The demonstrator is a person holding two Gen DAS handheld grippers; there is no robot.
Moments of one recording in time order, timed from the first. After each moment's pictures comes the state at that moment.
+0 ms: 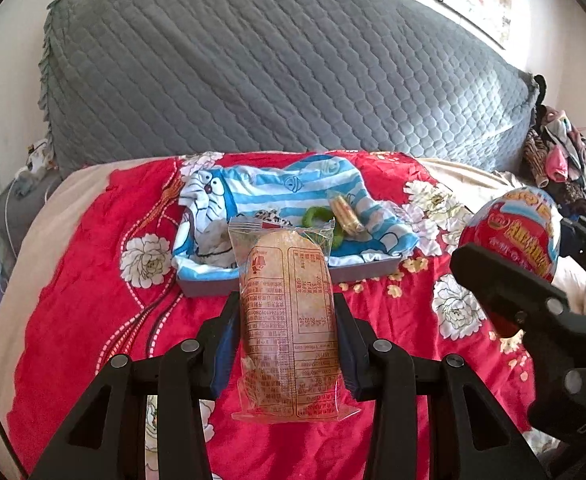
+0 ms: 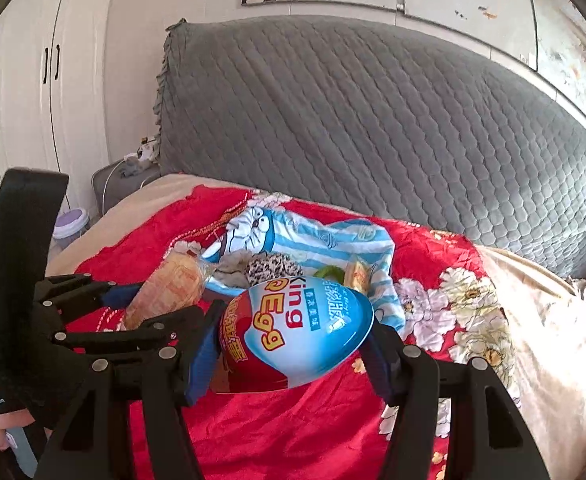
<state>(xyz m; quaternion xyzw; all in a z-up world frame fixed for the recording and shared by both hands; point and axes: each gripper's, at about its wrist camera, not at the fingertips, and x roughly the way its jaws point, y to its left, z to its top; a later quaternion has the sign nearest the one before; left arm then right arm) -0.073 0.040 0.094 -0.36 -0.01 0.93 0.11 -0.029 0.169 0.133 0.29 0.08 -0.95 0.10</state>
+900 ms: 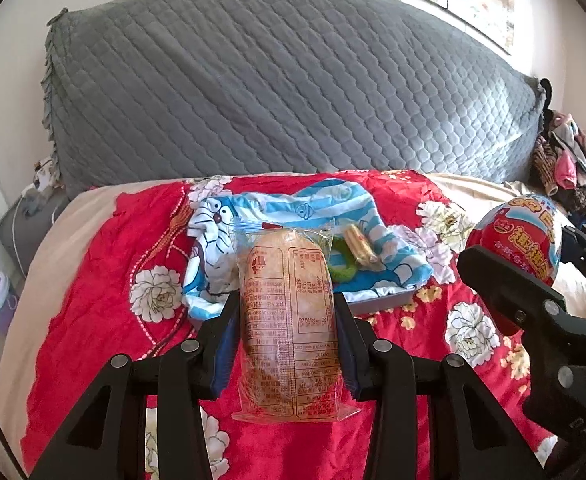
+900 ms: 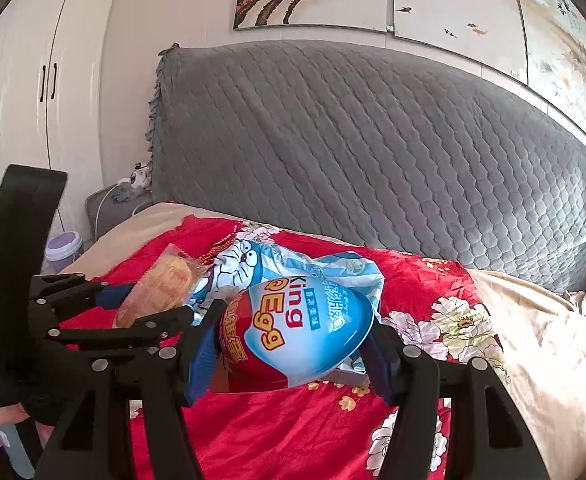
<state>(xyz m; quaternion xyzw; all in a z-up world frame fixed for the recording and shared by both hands) -0.103 0.043 0.111 -0.34 0.00 0.94 0.09 -0.051 0.178 0.144 0.25 0.07 -0.96 0.09</state>
